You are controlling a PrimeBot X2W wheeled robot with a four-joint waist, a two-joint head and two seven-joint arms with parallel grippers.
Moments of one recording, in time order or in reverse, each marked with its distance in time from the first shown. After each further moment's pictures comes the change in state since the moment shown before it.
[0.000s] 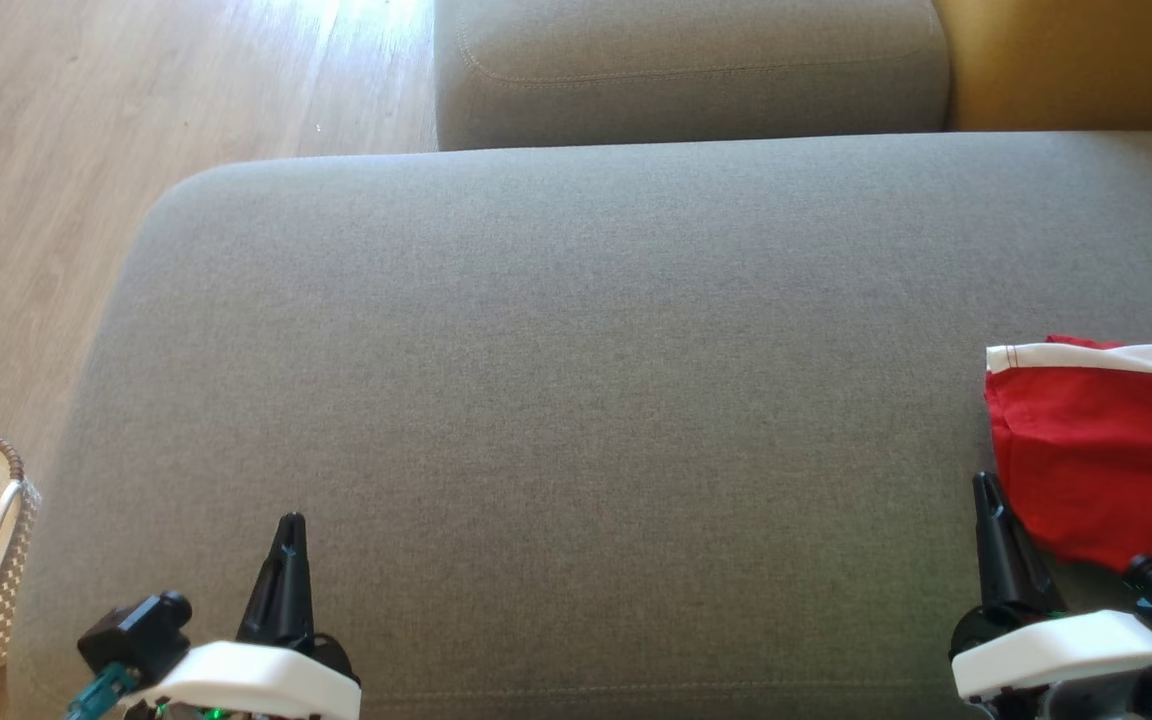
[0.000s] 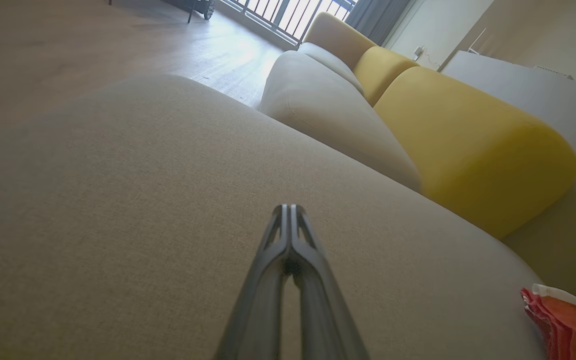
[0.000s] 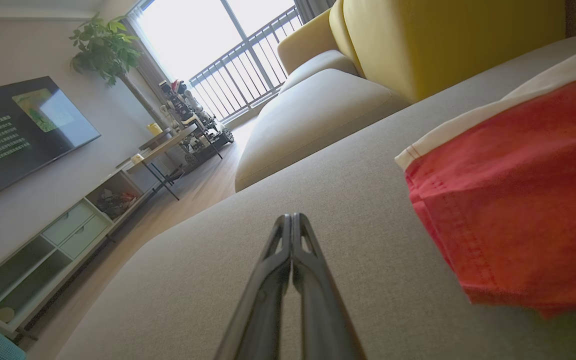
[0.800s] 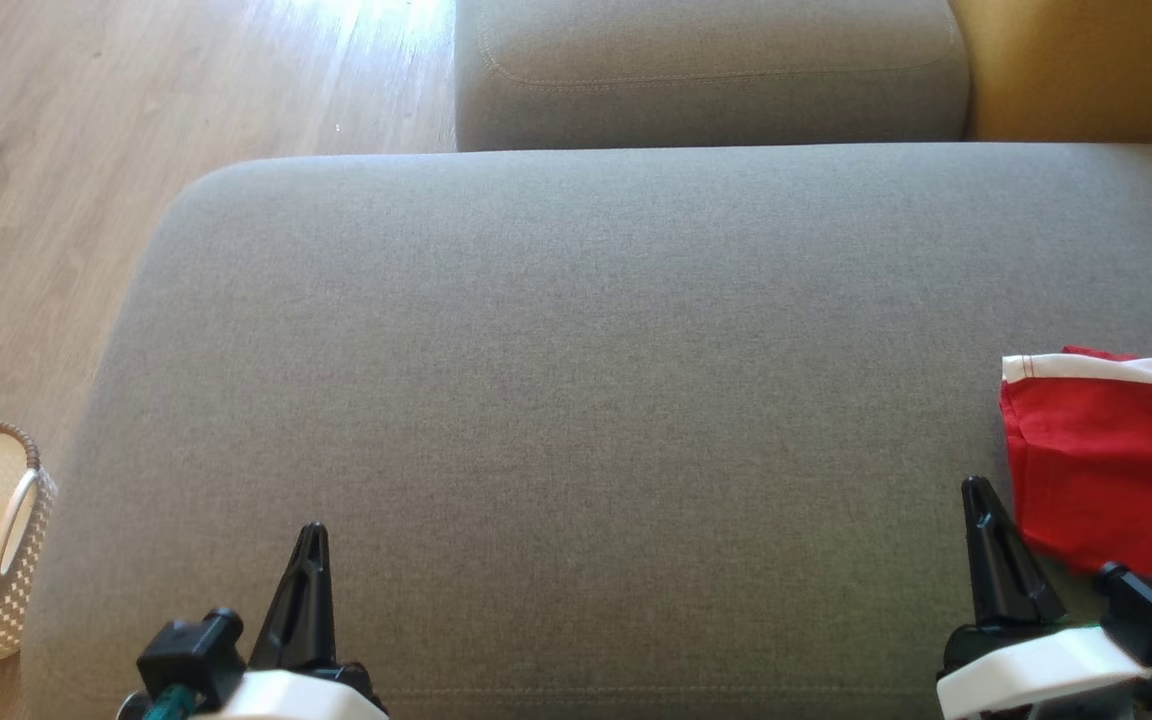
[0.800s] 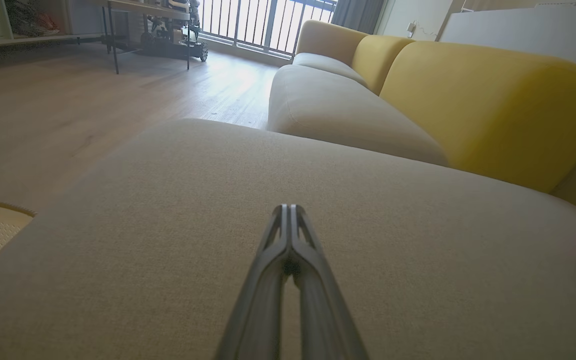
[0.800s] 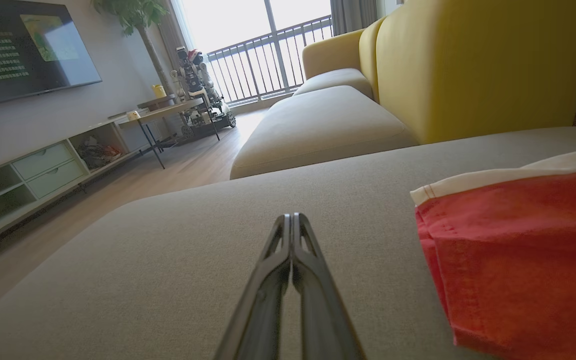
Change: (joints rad) left arm 0.046 -0.009 -0.030 -0.042 0.290 0.040 -0.053; right arm 0.028 0.002 0.000 -0.035 -0.279 0.000 -0.061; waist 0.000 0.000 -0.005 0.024
